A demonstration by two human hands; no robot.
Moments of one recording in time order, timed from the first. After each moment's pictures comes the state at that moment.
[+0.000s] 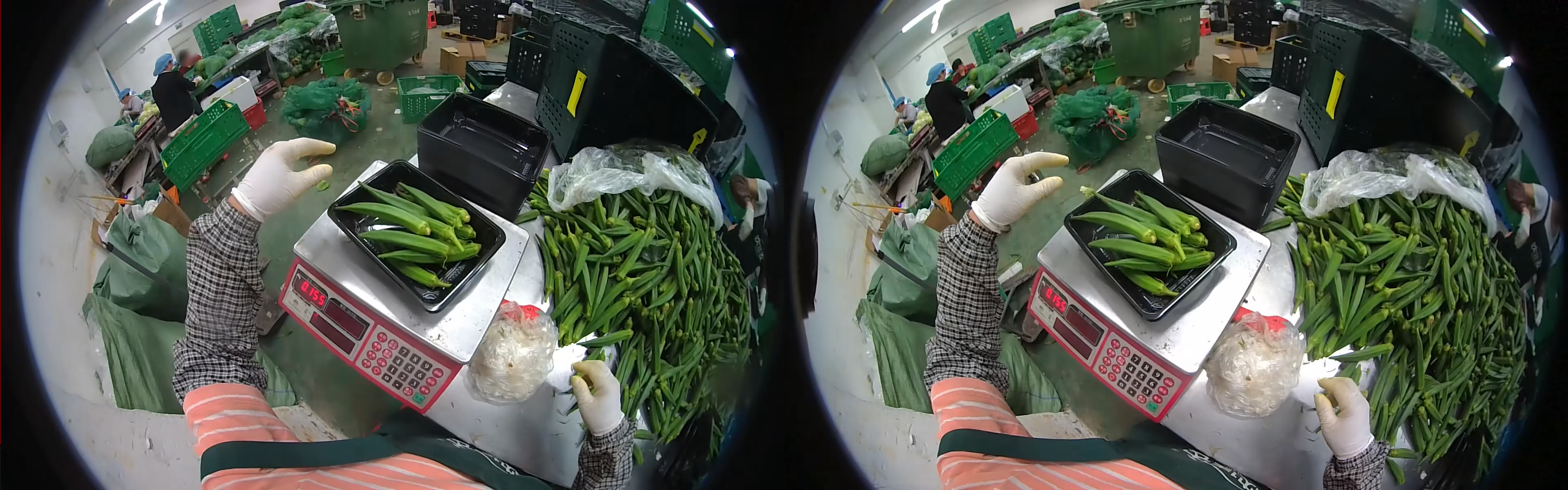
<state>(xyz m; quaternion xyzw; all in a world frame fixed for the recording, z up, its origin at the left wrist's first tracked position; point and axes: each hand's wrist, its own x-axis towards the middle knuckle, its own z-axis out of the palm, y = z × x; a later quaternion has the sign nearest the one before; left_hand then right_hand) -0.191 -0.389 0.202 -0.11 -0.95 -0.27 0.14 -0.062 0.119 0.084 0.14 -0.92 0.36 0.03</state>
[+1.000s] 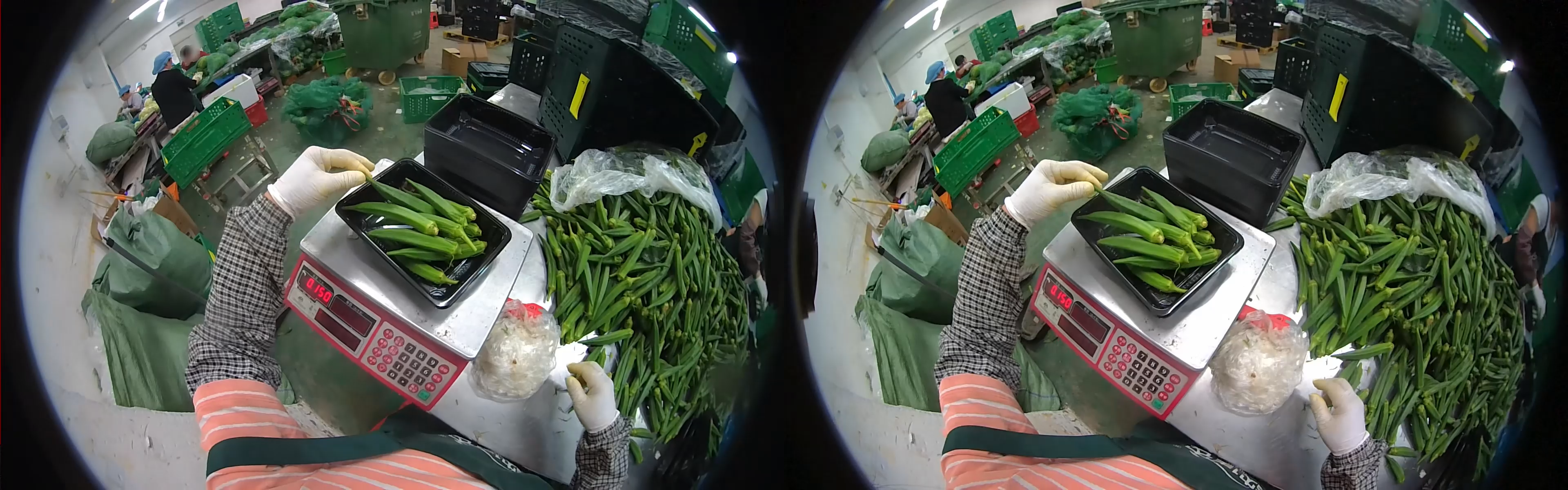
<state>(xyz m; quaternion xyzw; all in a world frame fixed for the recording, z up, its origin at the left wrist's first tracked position) -0.210 -0.378 0.176 -0.12 -0.84 -0.54 -0.01 -0.059 0.114 0.075 0.14 -0.93 0.33 0.01</state>
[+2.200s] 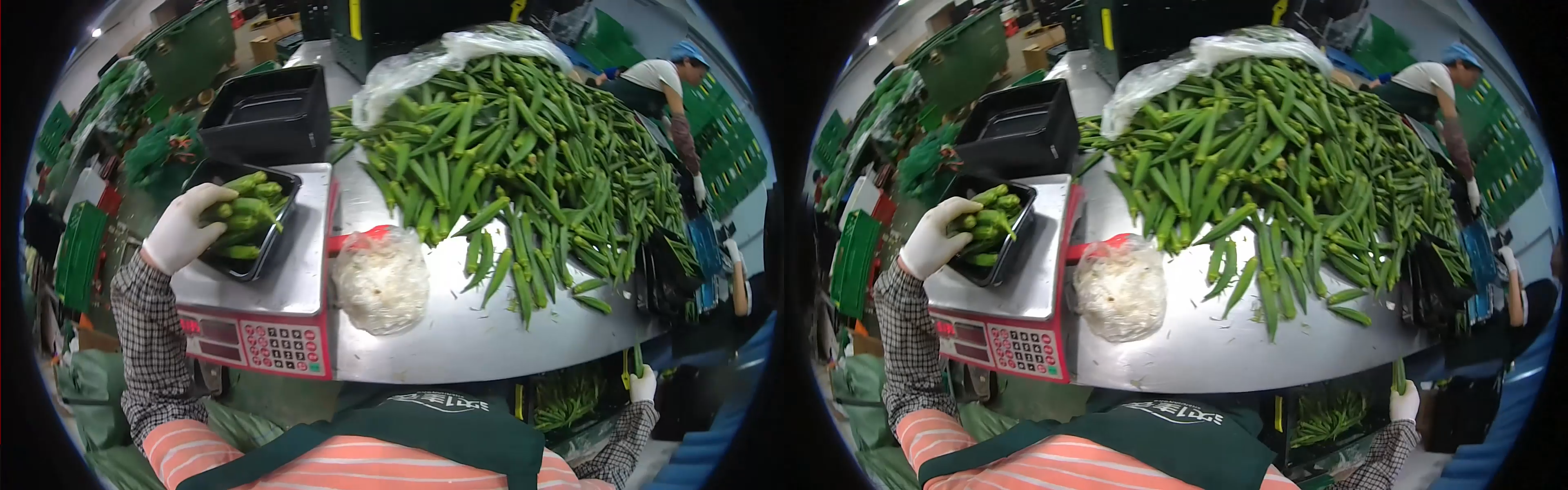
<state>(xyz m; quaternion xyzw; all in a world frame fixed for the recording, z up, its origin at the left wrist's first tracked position) -0.205 -0.278 0.175 -0.32 -0.92 -0.21 -0.05 0.294 0.370 0.046 -0.52 -0.85 0.09 0.04</state>
